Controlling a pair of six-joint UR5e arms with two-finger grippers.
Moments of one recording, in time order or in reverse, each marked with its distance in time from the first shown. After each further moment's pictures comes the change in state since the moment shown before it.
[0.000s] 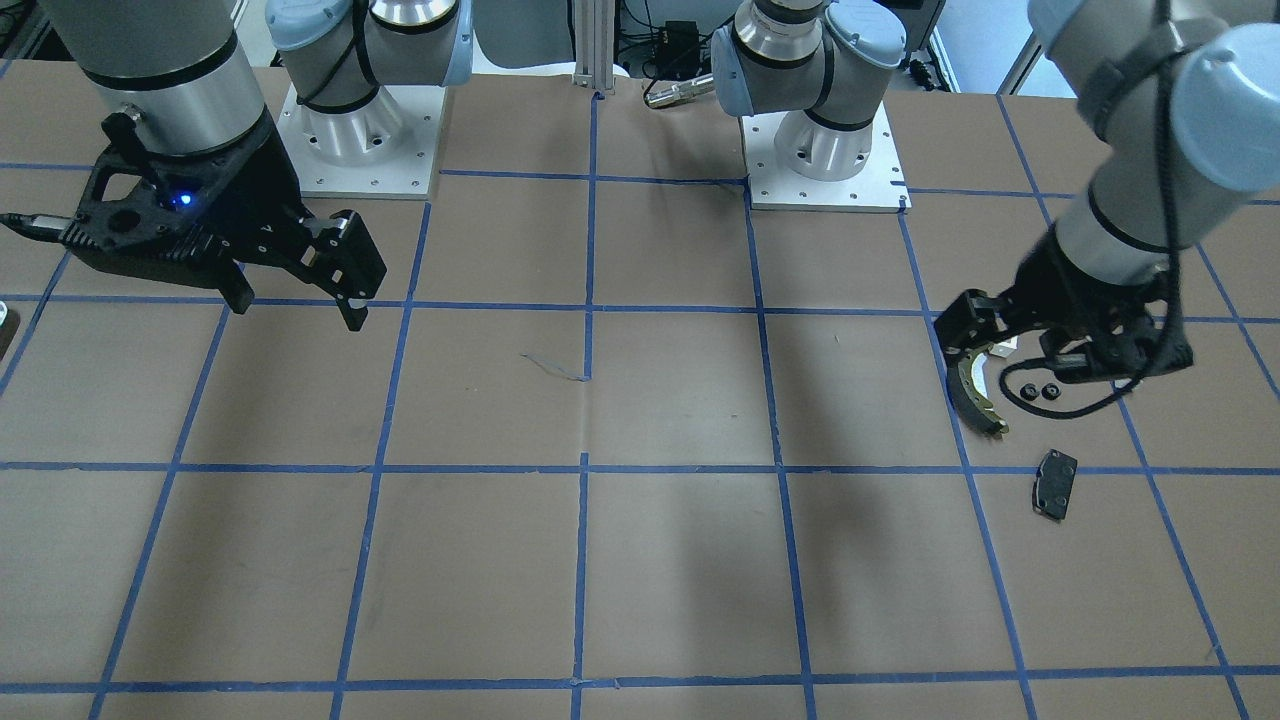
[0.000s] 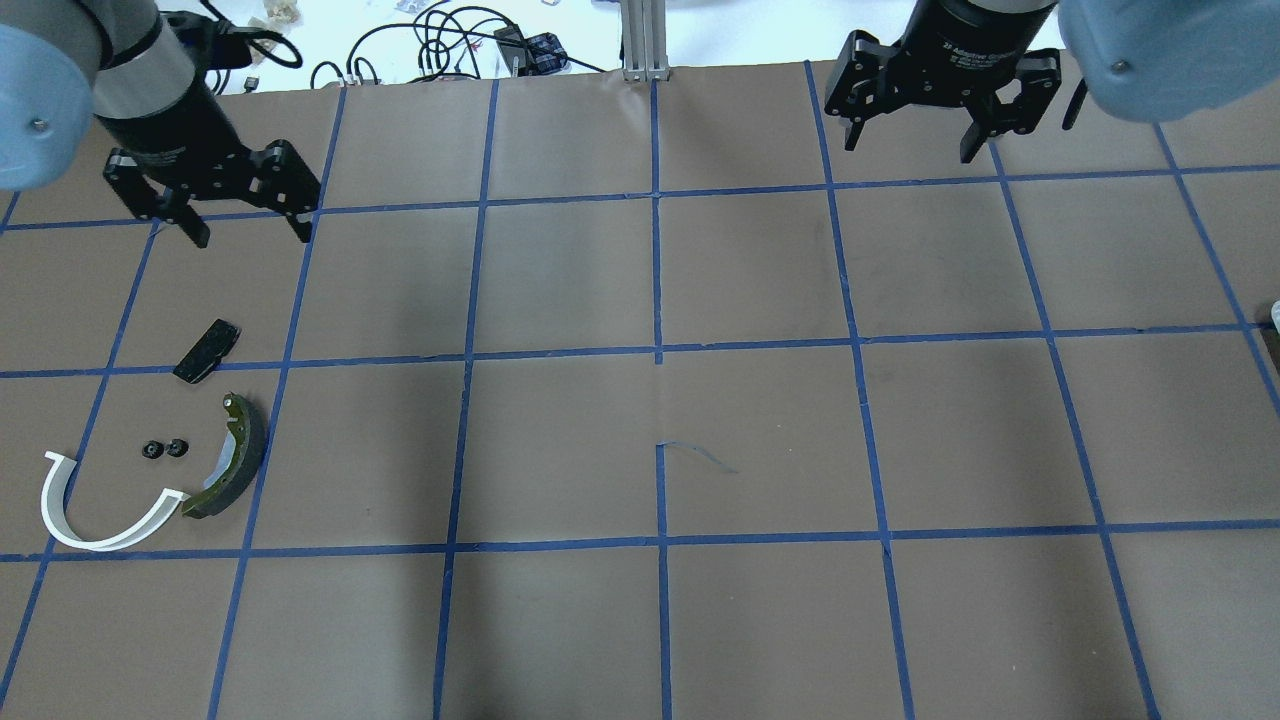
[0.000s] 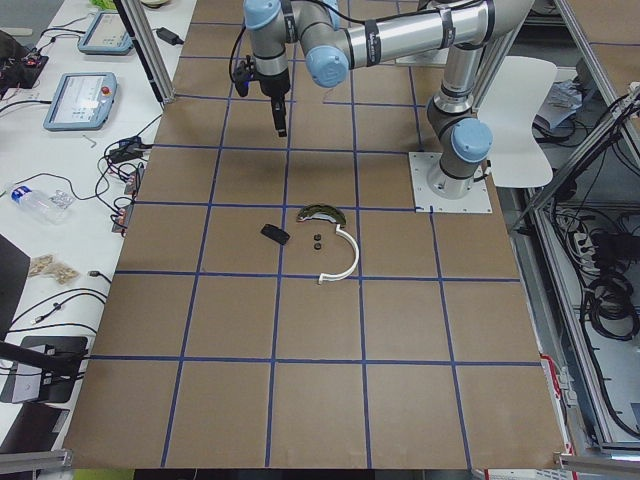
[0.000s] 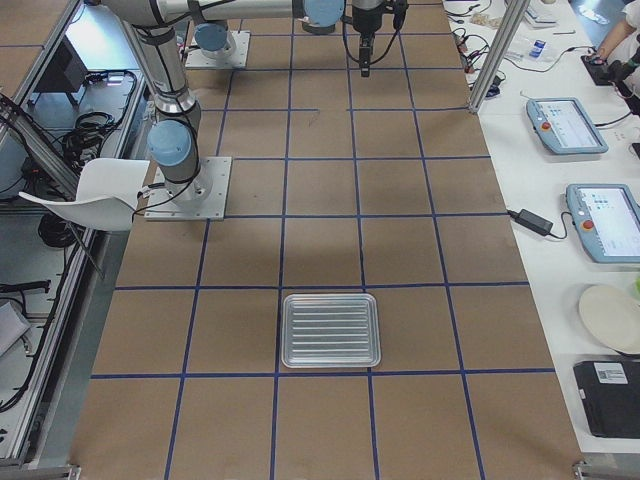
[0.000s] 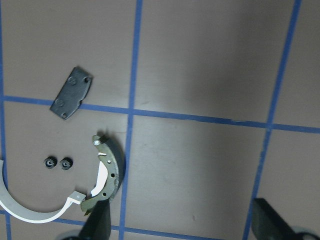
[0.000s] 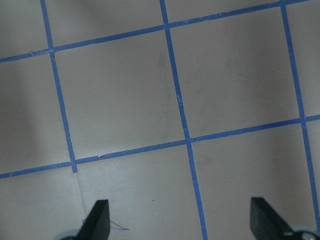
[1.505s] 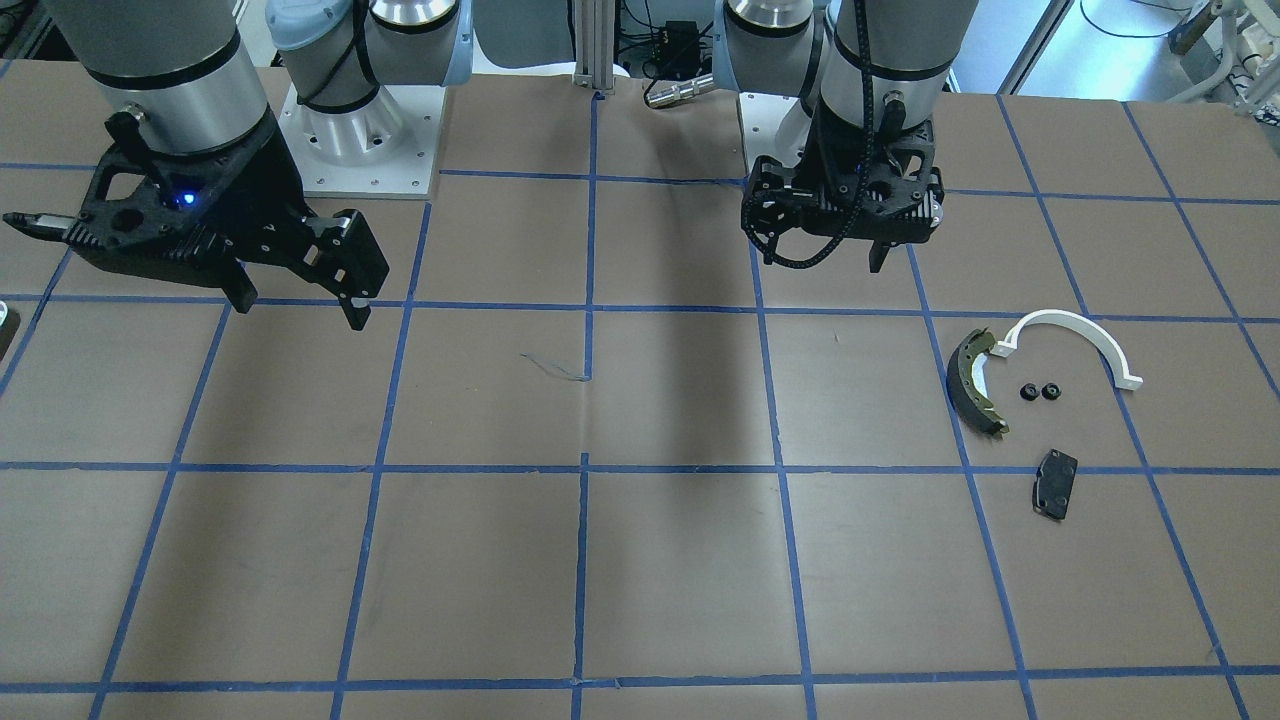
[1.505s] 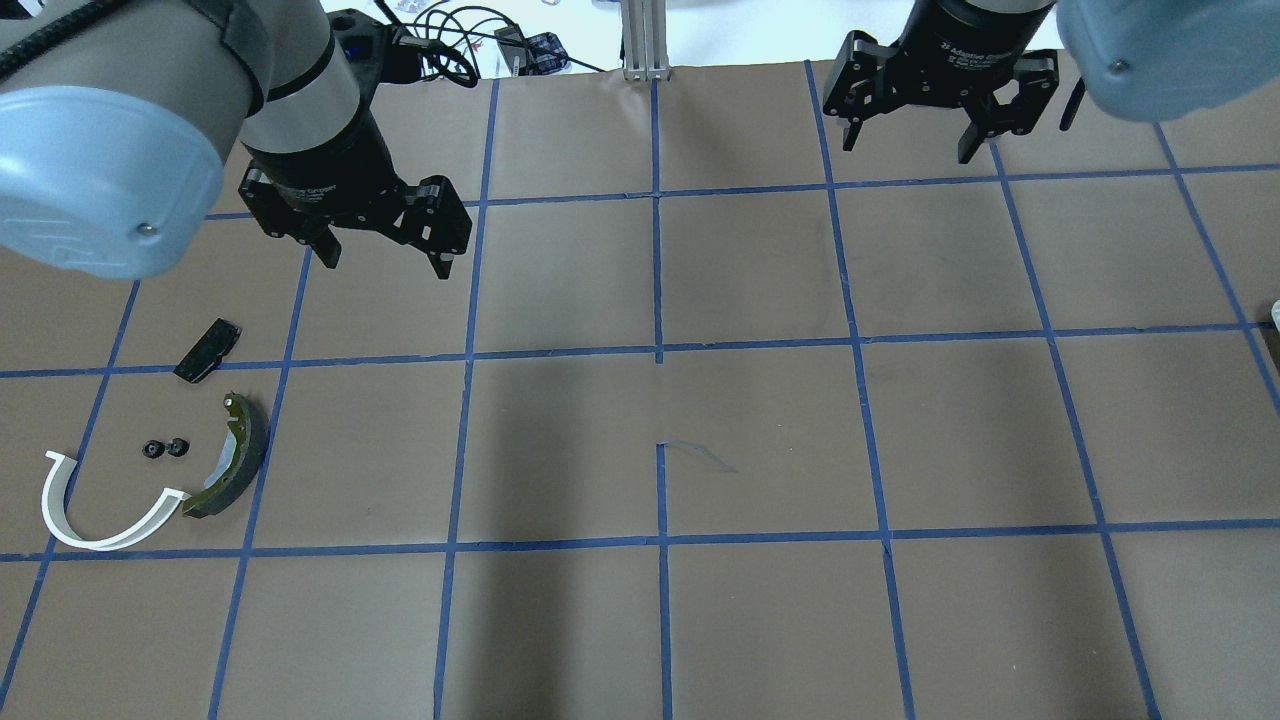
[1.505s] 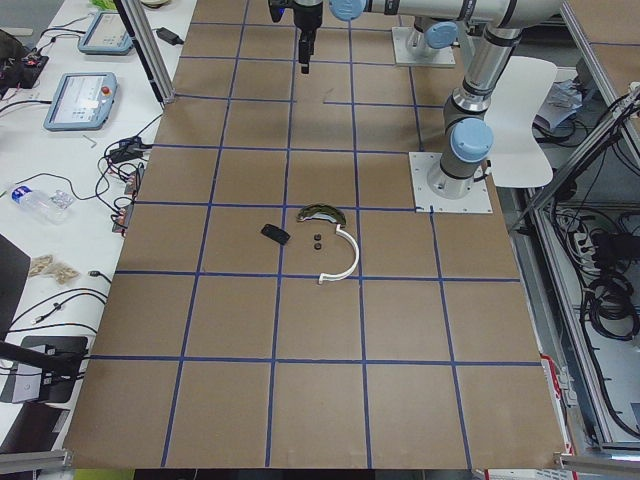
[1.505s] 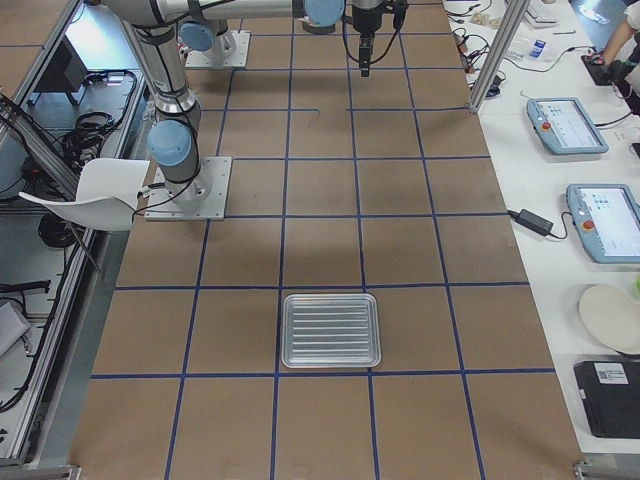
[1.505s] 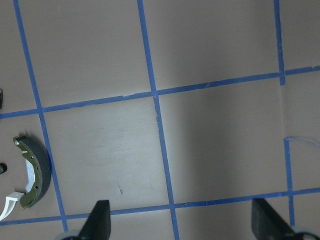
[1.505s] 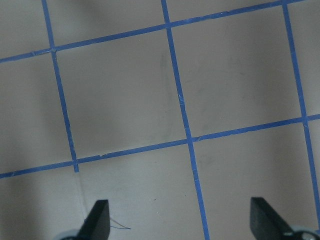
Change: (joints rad) left arm -0.210 0.108 -0.045 -0.032 -0.017 -0.076; right arm 0.001 -0.001 -0.001 0.000 0.005 0.004
